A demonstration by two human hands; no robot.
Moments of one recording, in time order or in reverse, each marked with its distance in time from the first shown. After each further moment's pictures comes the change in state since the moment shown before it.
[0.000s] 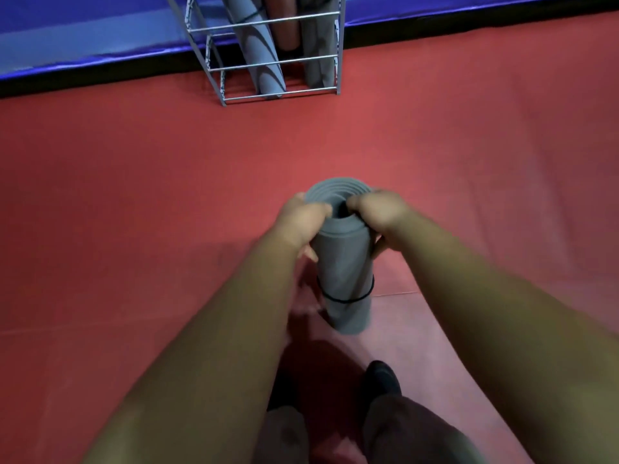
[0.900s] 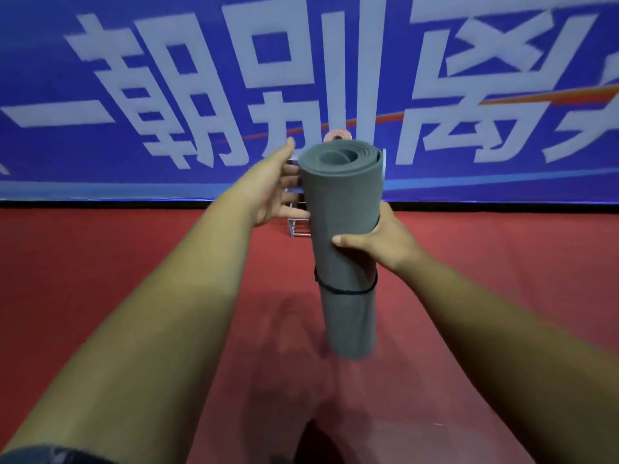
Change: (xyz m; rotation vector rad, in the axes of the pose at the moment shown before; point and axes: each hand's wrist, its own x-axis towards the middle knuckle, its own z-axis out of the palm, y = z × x) left_hand -0.341 0.394 -0.198 -0.300 -0.021 0.396; right_hand -0.256 -0.298 -0.147 -0.019 -0.026 -0.843
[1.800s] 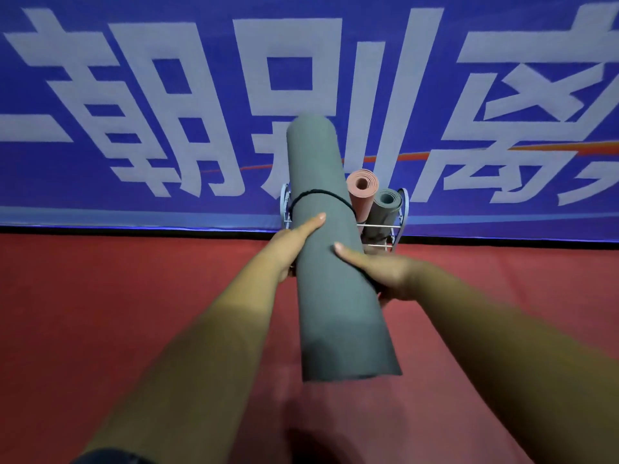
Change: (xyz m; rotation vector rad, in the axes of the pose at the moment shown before) left_hand 0.241 0.033 -0.170 0.076 0.002 -0.120; right_hand 0.263 -0.087 0.113 0.016 -0.358 0.561
